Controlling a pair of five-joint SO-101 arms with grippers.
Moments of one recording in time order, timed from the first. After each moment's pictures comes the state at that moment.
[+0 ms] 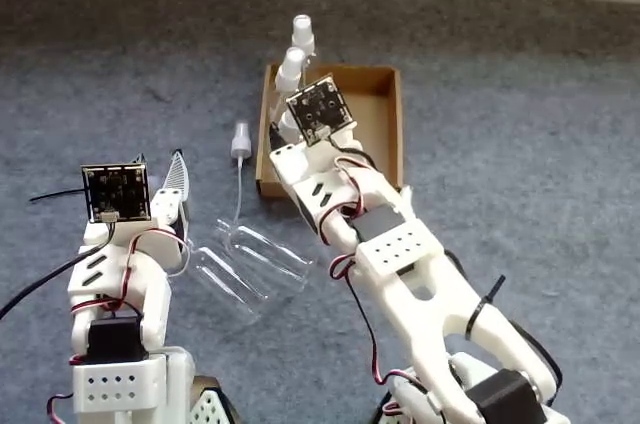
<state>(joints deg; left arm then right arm) -10.8 -88.4 79.5 35.1 1.2 -32.1 -24.7 47.5 5.4 7.4</state>
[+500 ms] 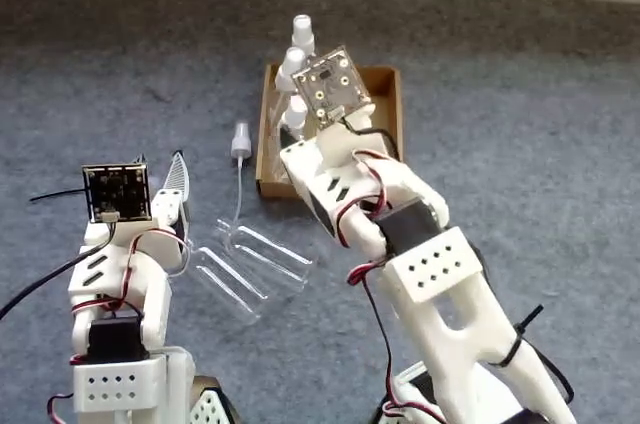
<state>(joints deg) -10.8 -88.4 79.9 35.1 1.2 -32.1 -37.0 33.5 40.8 7.8</state>
